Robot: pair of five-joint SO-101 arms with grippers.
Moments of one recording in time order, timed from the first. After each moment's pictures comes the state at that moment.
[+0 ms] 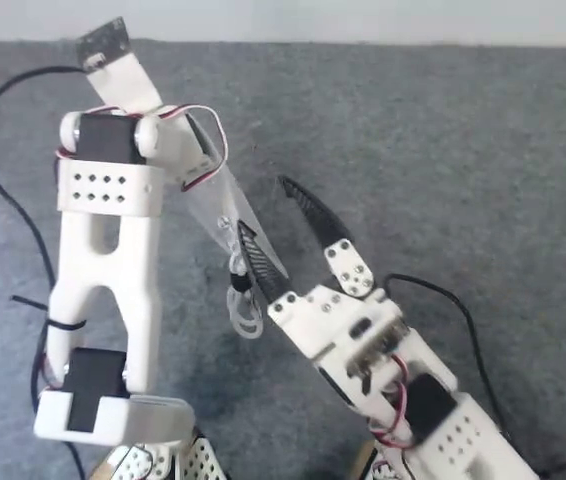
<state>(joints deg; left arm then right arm) -1.5 -2.6 -14.5 96.0 37.1 -46.4 -83.5 76.9 2.5 13.3</state>
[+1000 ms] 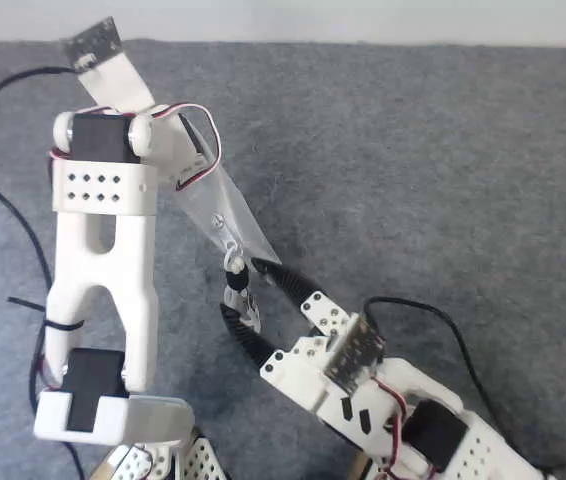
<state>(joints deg) -2.0 -2.6 -14.5 96.0 37.1 -58.4 -95.1 79.5 31.7 3.2</state>
